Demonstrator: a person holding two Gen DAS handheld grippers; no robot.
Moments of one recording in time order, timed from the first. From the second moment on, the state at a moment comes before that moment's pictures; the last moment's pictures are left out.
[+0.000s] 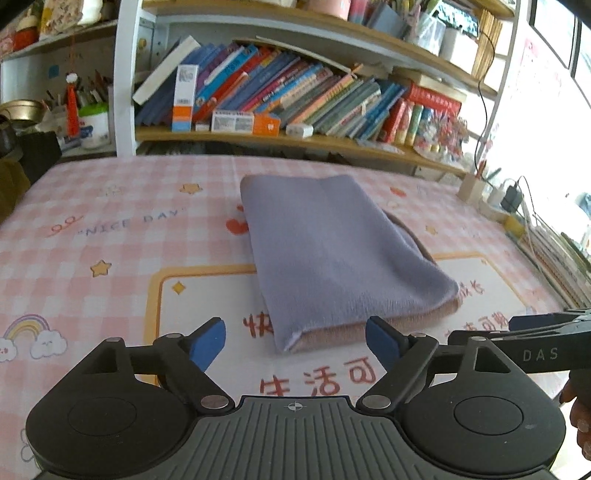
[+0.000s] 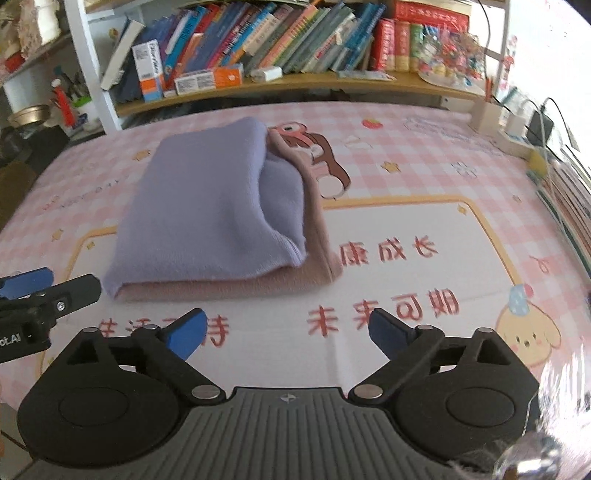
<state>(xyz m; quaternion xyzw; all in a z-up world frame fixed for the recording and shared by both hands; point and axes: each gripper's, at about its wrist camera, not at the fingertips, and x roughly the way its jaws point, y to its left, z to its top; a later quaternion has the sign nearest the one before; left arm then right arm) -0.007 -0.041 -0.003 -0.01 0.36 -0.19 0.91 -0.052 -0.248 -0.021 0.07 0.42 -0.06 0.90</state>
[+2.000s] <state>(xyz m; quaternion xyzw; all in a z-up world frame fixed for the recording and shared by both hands) 0.091 -0.040 -0.020 -0.16 0.44 -0.11 0.88 0.065 -0.321 -0.042 0.19 0.46 0.05 0.86</state>
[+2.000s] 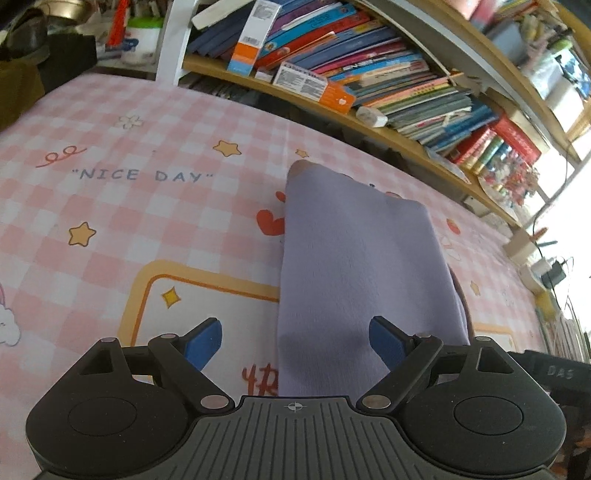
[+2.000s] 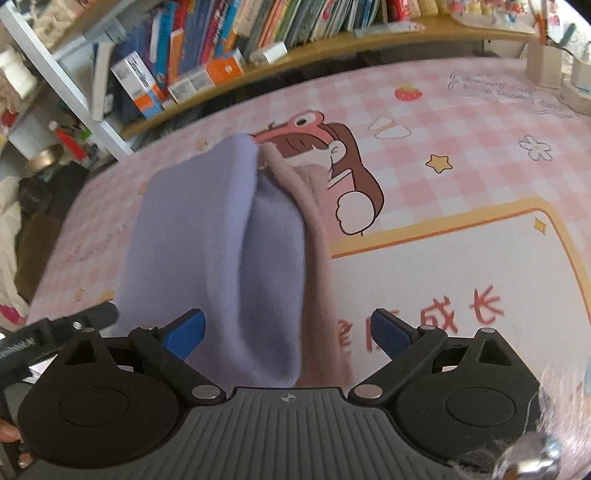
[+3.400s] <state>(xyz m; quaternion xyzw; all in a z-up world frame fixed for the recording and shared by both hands) 0.124 -0.062 -0.039 -0.24 0.48 -0.13 0.83 0.102 -0.330 -0.056 0.24 0.48 0.16 0.83</state>
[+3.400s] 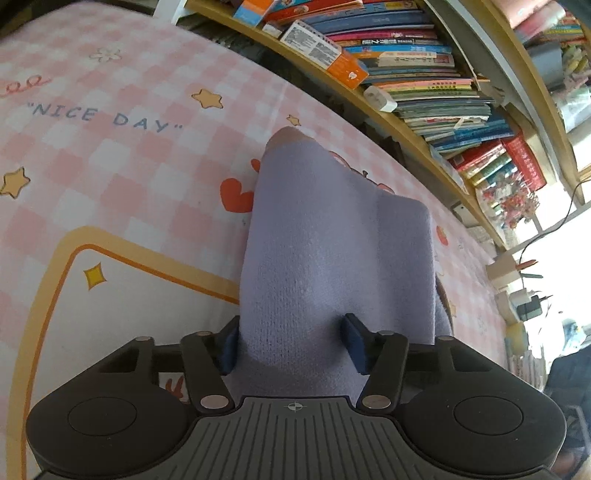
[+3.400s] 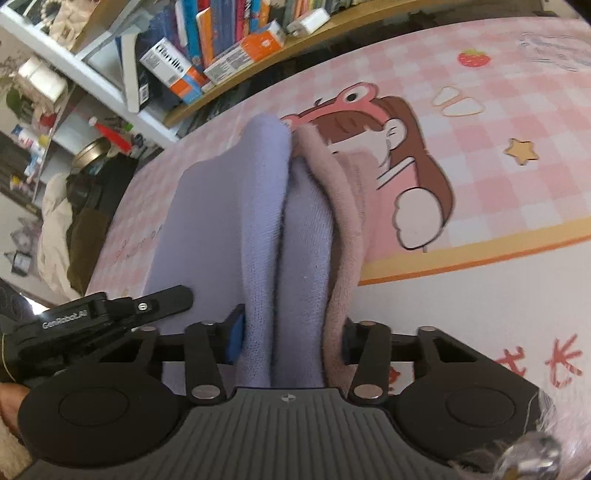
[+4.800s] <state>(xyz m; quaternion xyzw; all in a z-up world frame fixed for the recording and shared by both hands) 0.083 -0.095 0.021 -0.18 0.42 -0.18 0.87 0.037 -0.344 0.005 0.21 0.39 0.15 0.88</state>
